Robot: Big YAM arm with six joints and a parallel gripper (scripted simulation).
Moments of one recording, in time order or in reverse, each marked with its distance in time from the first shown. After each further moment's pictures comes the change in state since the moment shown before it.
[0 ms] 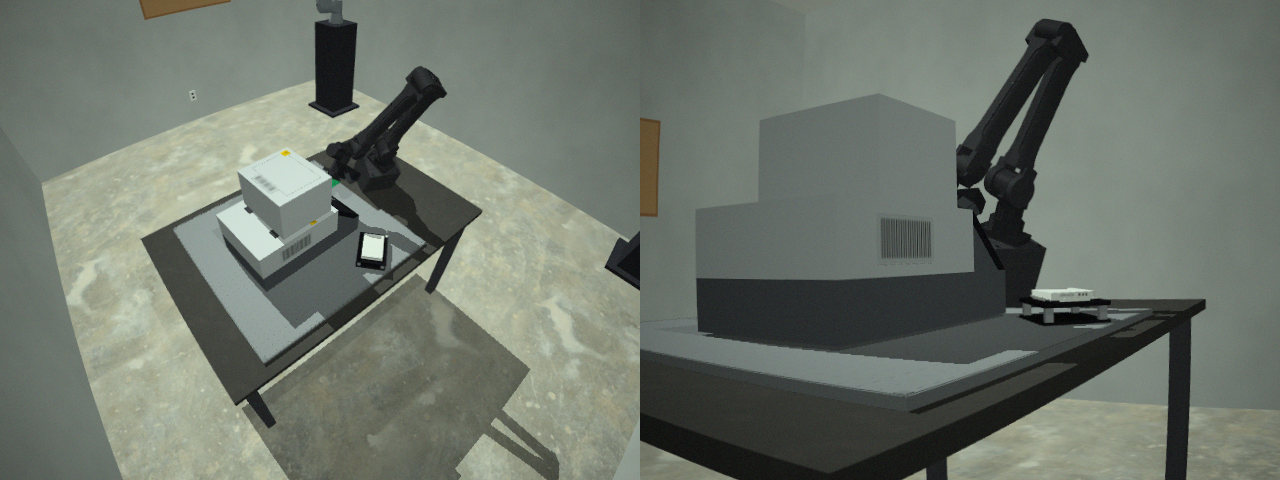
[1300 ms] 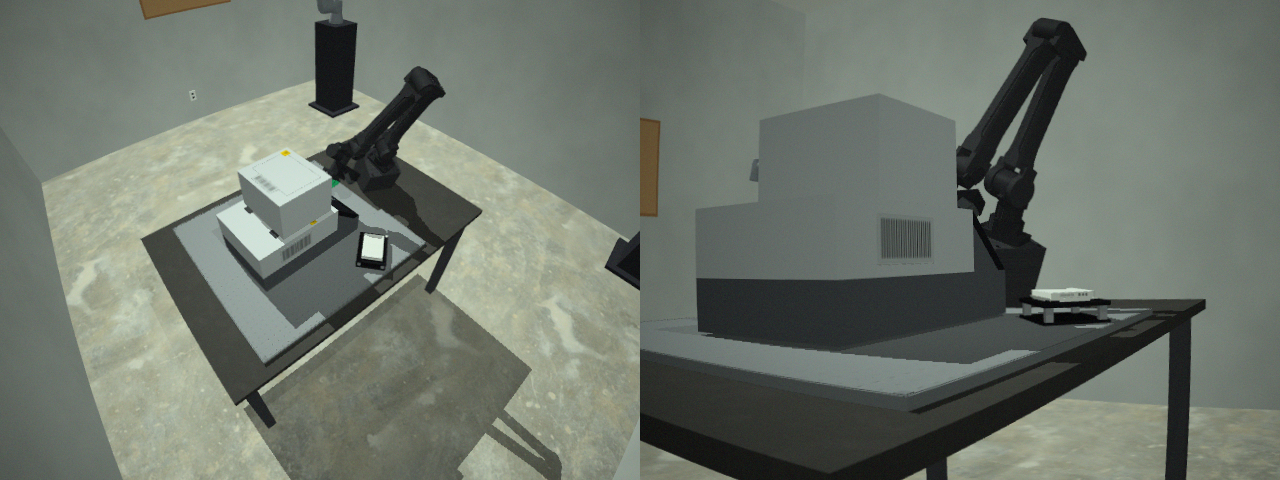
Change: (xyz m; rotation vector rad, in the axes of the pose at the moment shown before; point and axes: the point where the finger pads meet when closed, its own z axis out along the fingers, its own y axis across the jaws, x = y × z) arm 0.001 -0.001 0.003 0.007 0.001 -0.008
